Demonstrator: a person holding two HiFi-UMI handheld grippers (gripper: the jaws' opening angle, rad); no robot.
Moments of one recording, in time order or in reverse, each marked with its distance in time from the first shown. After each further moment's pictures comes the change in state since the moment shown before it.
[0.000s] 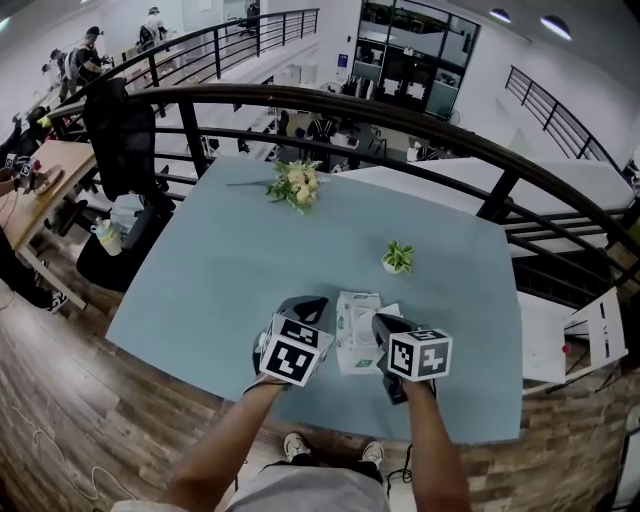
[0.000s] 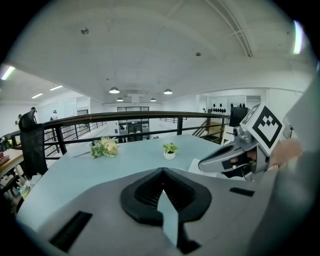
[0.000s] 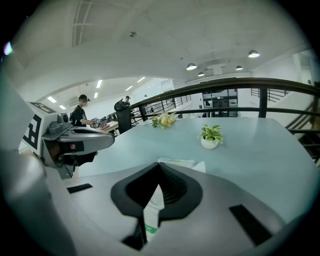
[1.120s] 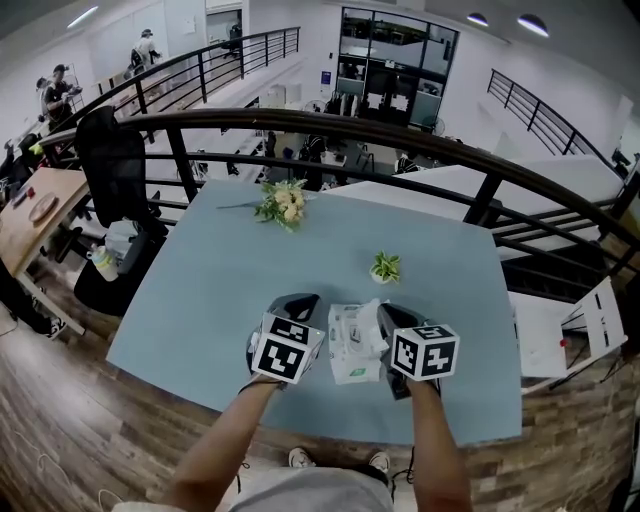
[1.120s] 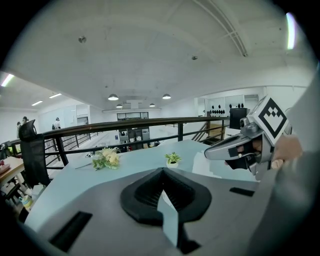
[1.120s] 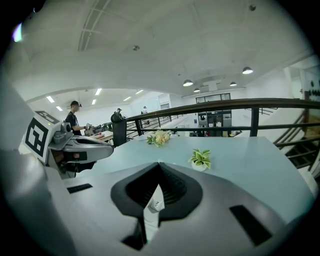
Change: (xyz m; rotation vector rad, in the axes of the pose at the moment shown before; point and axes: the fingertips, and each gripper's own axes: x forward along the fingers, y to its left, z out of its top) left arm -0.004 0.005 0.037 0.023 -0.062 0.013; right arm -0.038 -0.012 0.057 -0.035 -0.162 -0.077
